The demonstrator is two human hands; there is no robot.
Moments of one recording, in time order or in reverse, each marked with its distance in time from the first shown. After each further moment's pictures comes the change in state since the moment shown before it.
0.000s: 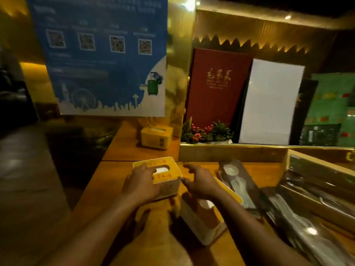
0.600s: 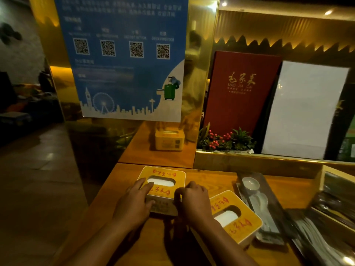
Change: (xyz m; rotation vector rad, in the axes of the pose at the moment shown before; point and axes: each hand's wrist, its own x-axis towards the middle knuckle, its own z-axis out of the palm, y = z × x) left_hand -0.028 -0.048 0.025 -0.098 0.083 -0.106; right_hand 0.007 -0.016 0.069 -0.285 0.082 -0.157
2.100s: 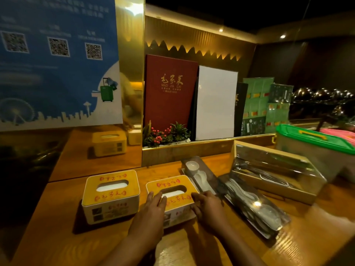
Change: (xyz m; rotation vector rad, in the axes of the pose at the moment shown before) left_hand -0.062 0.125 0.034 0.126 -0.319 0.465; right_hand -0.141 0.085 -0.052 0.133 0.124 0.488
